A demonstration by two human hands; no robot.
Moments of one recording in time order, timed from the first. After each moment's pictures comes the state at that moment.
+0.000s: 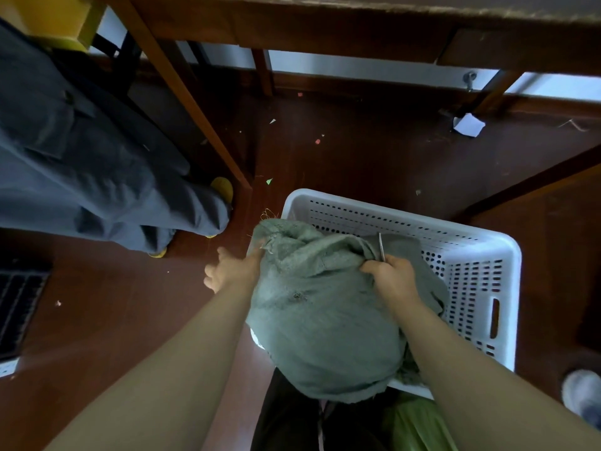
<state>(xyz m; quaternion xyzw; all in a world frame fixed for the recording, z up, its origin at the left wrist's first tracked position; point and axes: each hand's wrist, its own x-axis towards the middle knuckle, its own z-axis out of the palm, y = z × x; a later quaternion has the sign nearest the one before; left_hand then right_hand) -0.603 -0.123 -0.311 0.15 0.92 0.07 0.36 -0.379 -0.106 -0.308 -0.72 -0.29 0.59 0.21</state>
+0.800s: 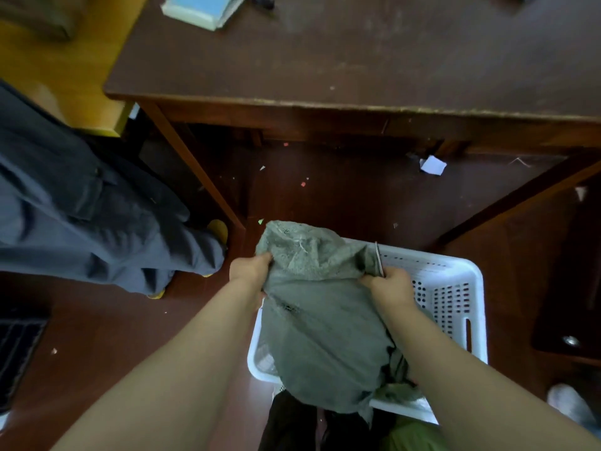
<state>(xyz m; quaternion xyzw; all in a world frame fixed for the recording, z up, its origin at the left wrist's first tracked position) -0.564 -0.079 -0.224 0.02 0.78 0.34 0.52 -0.355 -0.089 -0.252 -0.77 -0.37 0.48 0.20</state>
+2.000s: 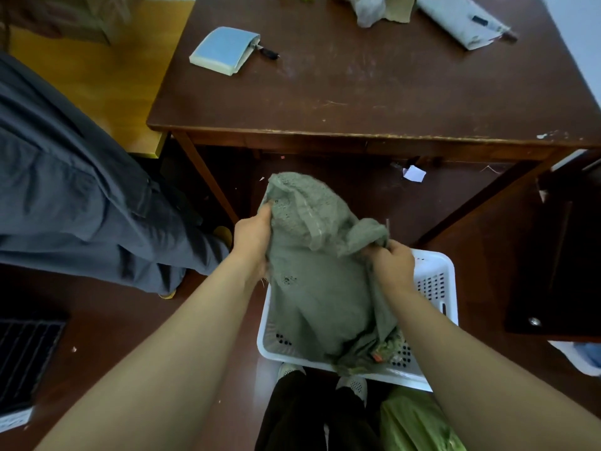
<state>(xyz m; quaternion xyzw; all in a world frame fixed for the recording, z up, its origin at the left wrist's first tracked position) -0.560 -0.094 -0.072 0.13 0.70 0.42 0.56 -0.367 -0.118 -0.116 -0.72 -0.35 0.46 0.37</state>
